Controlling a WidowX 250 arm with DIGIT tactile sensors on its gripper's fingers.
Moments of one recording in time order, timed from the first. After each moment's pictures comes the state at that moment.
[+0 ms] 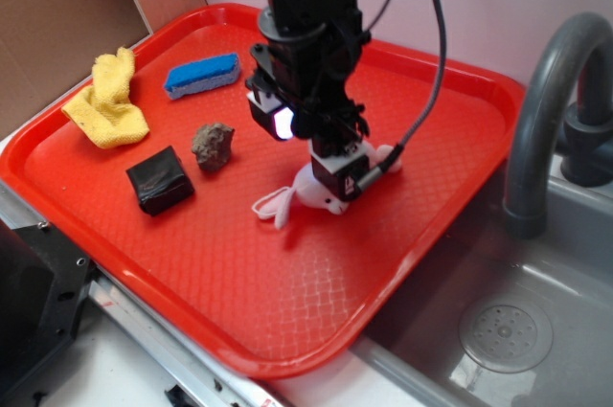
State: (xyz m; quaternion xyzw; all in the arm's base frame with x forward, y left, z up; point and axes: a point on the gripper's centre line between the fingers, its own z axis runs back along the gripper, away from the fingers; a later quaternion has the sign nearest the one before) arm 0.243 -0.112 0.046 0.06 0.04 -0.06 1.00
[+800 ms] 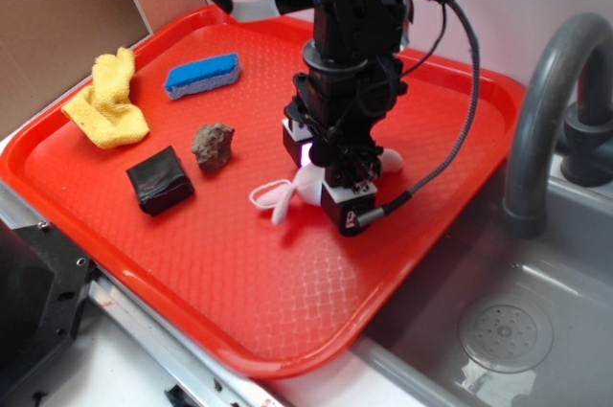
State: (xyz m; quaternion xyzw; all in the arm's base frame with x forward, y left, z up) arm 0.242 -0.123 0.025 0.03 0.11 -0.15 0.98
